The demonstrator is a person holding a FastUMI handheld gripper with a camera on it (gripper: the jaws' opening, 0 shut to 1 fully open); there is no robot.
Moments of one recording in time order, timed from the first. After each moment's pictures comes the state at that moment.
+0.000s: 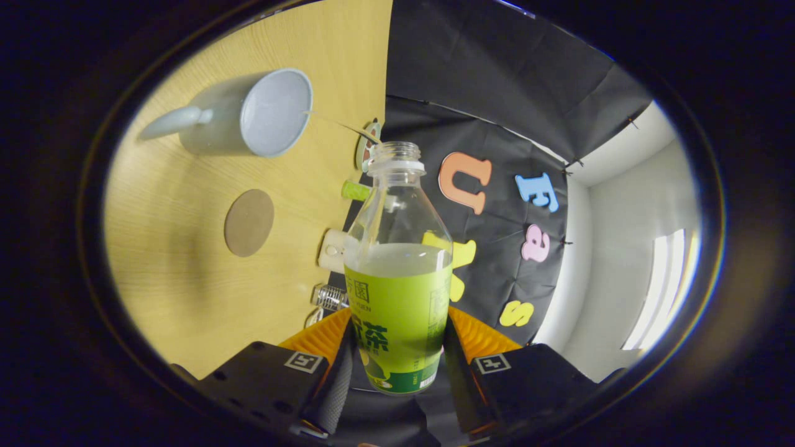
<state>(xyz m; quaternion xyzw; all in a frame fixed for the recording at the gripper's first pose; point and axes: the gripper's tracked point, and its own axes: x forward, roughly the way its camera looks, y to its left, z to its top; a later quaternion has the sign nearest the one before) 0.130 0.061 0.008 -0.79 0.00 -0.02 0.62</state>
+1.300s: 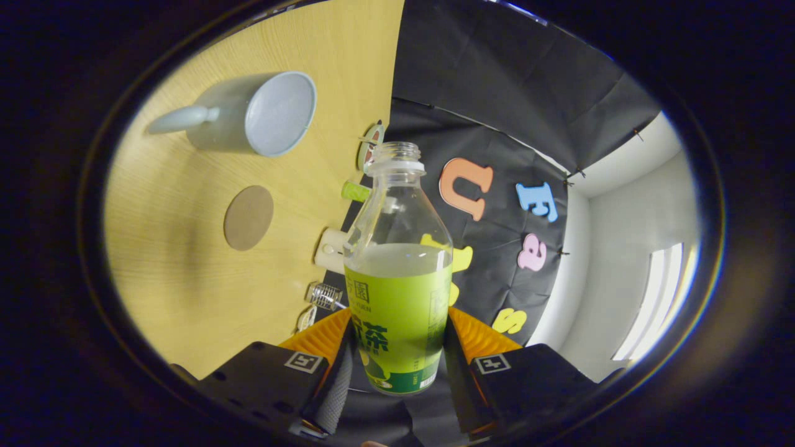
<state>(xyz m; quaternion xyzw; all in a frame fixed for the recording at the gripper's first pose) 0.126 0.064 0.017 -0.80 -0.02 -0.01 0.60</state>
